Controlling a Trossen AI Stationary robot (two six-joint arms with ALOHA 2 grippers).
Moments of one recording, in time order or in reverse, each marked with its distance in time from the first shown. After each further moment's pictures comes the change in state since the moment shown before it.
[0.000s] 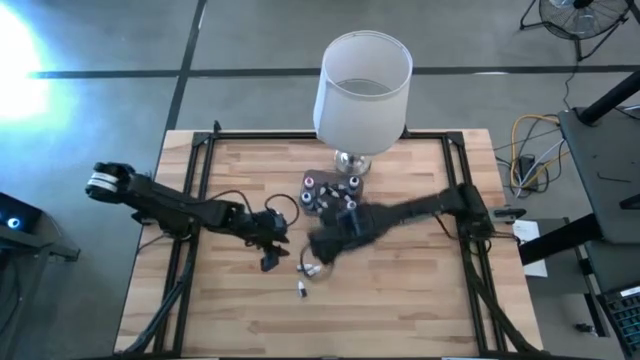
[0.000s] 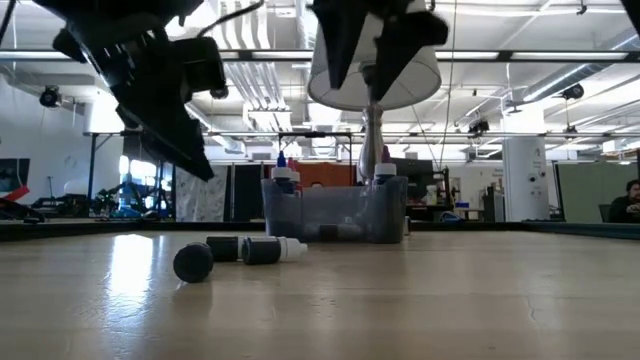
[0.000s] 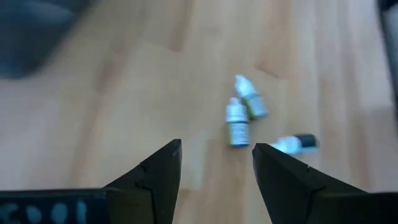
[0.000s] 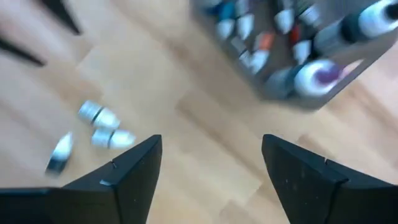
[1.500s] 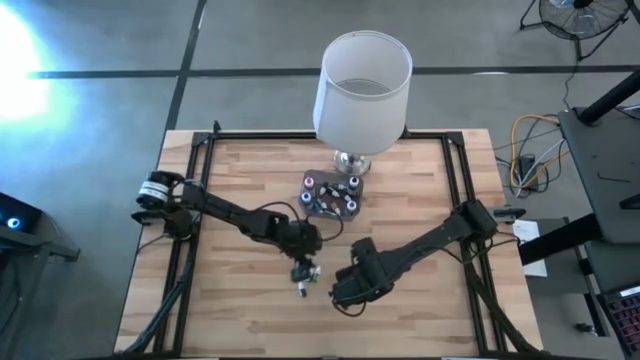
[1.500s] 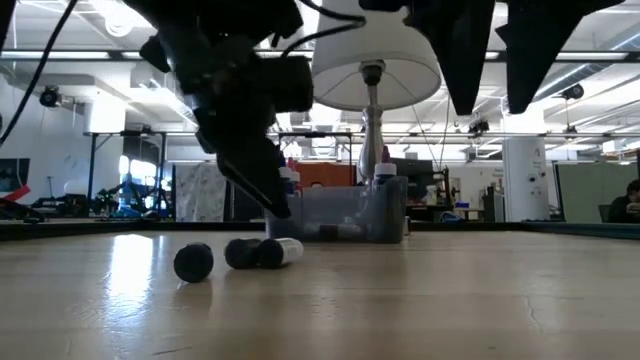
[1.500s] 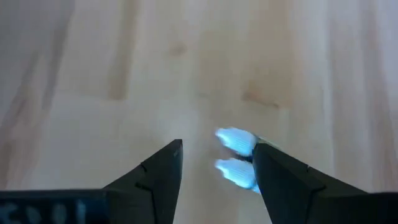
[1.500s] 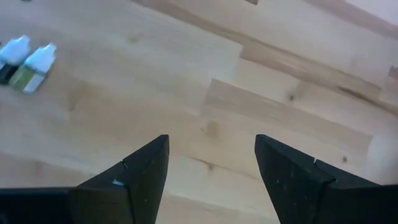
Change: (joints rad) left arm -0.006 0.454 0.373 -0.054 0.105 0.134; right arm 0.238 0.010 -0.160 -0.130 -0.103 0.653
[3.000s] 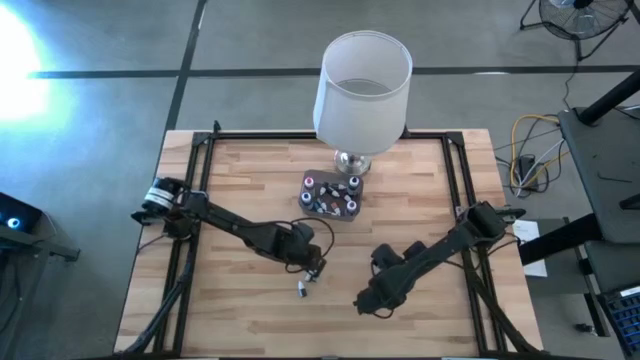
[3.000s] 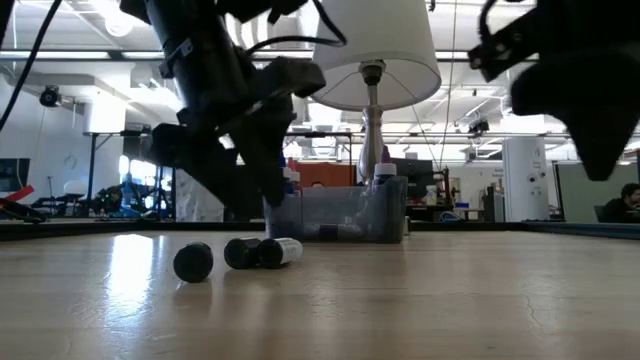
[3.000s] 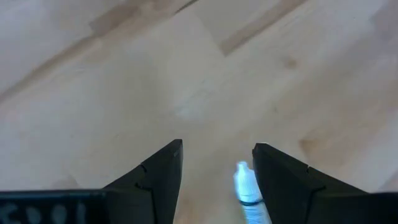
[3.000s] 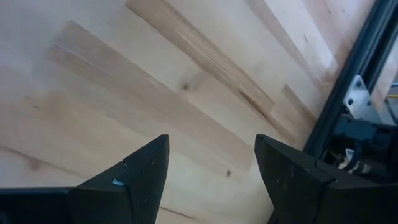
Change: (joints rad) left arm -0.104 0.066 0.172 -0.343 -0.336 -0.896; right arm 0.085 -0.045 -0.323 -0.069 -0.025 -0.208
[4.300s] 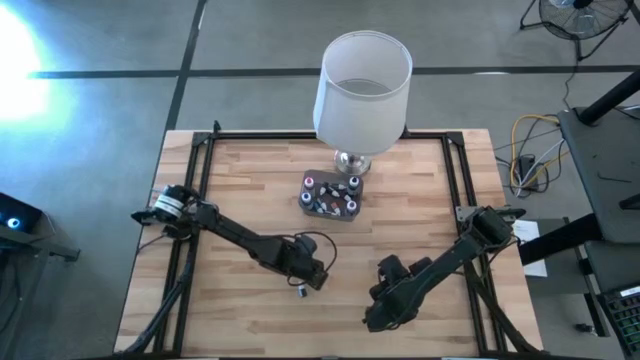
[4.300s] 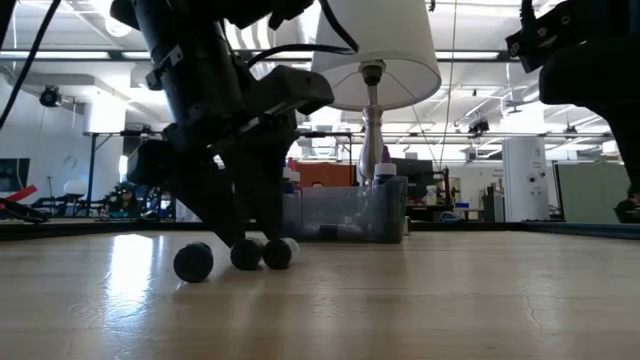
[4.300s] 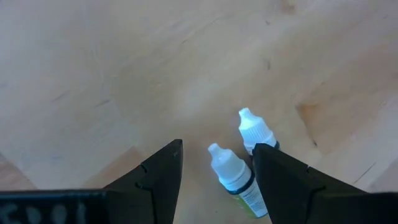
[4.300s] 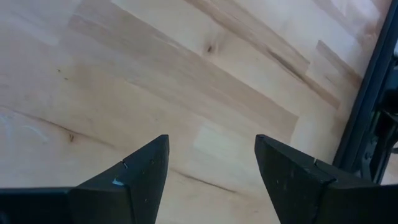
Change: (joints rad) left arm -0.065 0.093 0.037 0.036 0.033 -0.058; right arm 0.093 -0.002 -0.027 0.093 -0.028 0.241
